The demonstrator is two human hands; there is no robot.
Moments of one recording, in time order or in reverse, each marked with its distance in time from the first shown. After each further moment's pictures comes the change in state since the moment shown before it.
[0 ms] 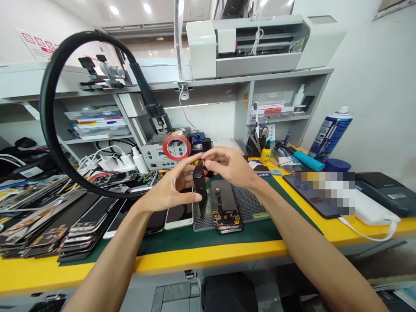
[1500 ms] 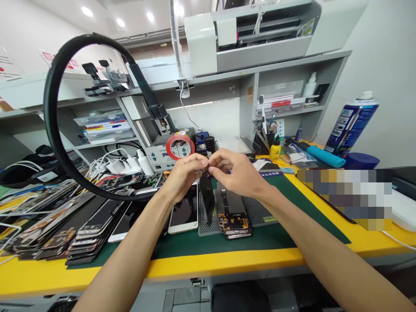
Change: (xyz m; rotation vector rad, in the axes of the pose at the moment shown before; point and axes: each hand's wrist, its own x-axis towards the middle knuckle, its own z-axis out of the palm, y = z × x) left_hand 0.045 -0.005 0.018 -0.288 0.281 -0.145; right_hand -0.011 0.025 0.010 -0.126 0.081 -0.146
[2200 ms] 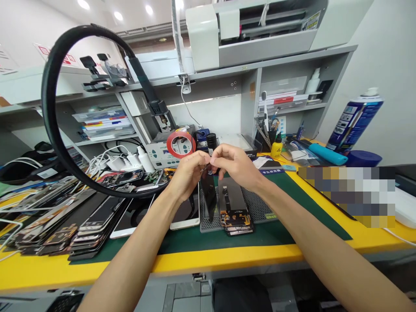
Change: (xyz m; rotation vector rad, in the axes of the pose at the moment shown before) left_hand 0.001 -0.009 0.008 -0.040 0.033 0.016; right_hand 0.010 -0.001 0.005 0.319 -0.005 0.248
